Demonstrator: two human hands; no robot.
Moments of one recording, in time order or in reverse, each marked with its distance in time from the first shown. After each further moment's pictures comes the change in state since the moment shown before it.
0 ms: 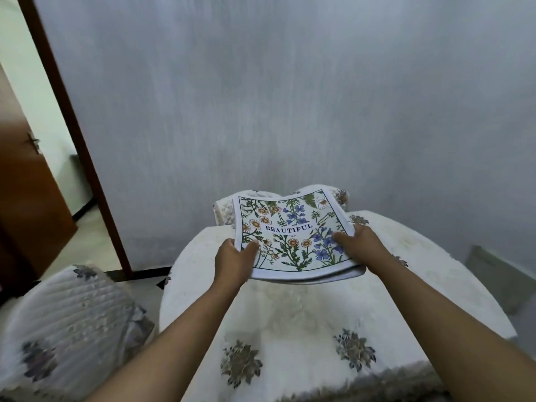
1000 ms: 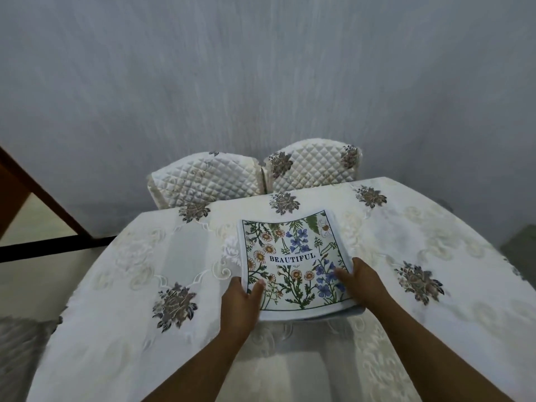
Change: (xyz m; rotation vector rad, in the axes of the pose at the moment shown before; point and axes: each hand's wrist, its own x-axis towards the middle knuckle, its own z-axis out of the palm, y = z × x) left_hand 0.227 -0.148 0.322 0.264 -0.118 -0.183; right_hand 0.360 0.249 0.080 -0.246 -0.245 0.243
